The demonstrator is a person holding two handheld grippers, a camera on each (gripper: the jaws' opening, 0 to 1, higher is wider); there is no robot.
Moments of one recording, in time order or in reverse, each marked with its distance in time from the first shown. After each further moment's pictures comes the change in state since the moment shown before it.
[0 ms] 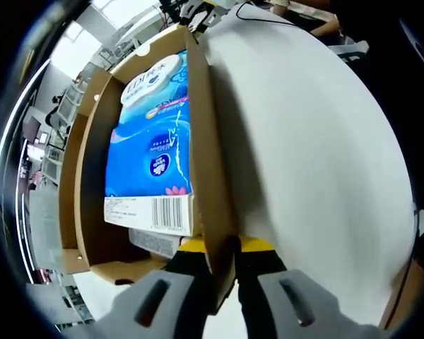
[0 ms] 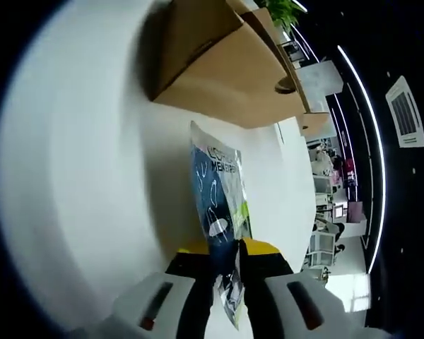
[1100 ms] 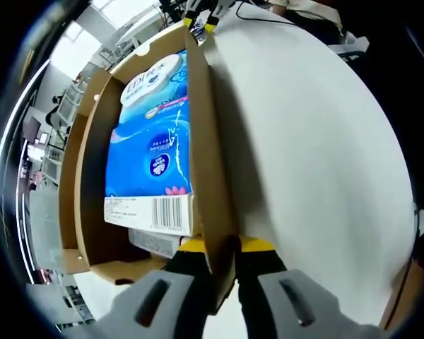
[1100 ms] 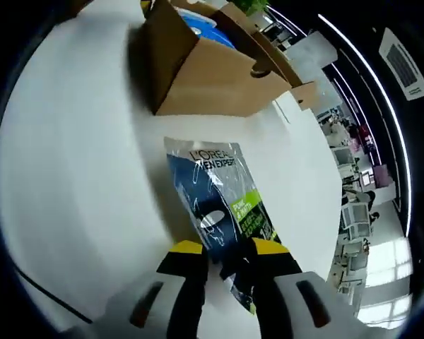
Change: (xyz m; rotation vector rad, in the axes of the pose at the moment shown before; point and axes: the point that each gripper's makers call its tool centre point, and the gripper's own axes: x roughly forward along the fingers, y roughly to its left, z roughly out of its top) left arm 0.000 0.000 0.000 0.003 0.003 0.002; right arm -0.019 0.017 -0.017 0.304 0.008 0.170
